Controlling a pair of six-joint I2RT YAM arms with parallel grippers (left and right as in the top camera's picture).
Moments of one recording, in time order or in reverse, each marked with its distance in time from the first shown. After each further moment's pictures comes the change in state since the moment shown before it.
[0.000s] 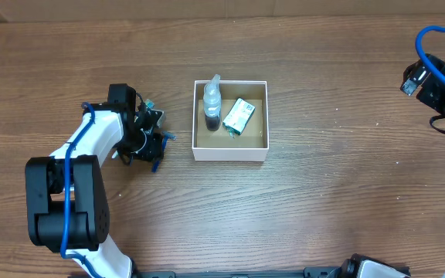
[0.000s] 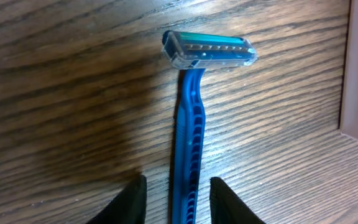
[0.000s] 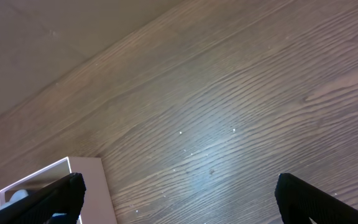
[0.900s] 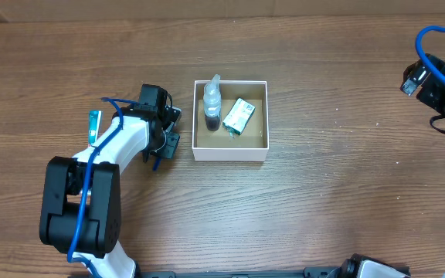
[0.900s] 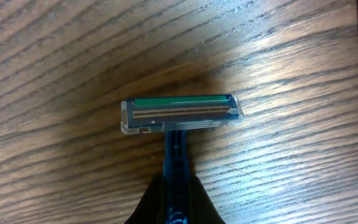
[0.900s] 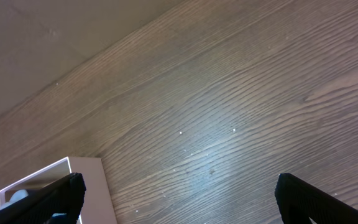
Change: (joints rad) left arm -0.174 -0.016 -0.047 0.163 -0.254 -0.094; right arm 0.000 0.000 0.000 0.000 0.000 0.000
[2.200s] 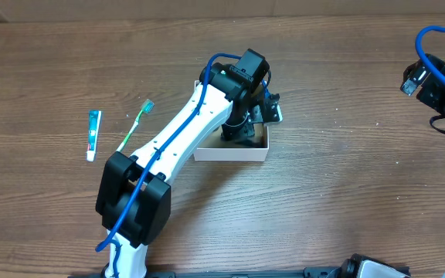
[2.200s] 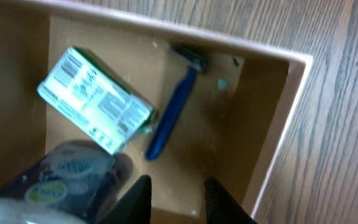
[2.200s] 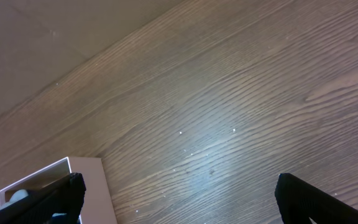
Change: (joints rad) left arm -0.440 0.187 0.732 -0.542 0.078 0.600; right arm 0.000 0.000 0.000 0.000 0.000 0.000
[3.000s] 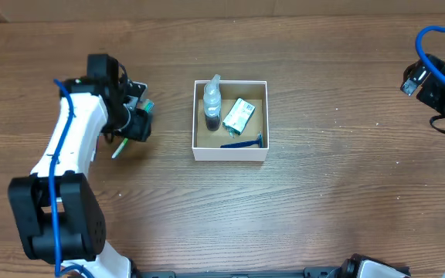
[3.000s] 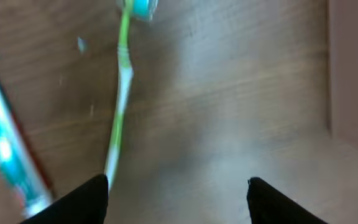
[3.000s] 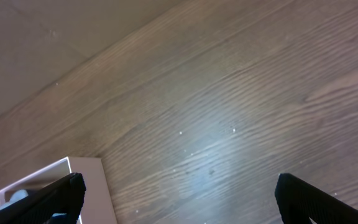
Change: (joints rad) left arm 0.650 -0.238 -0.448 0.198 0.033 -0.484; right arm 0.000 0.000 0.000 0.000 0.000 0.000
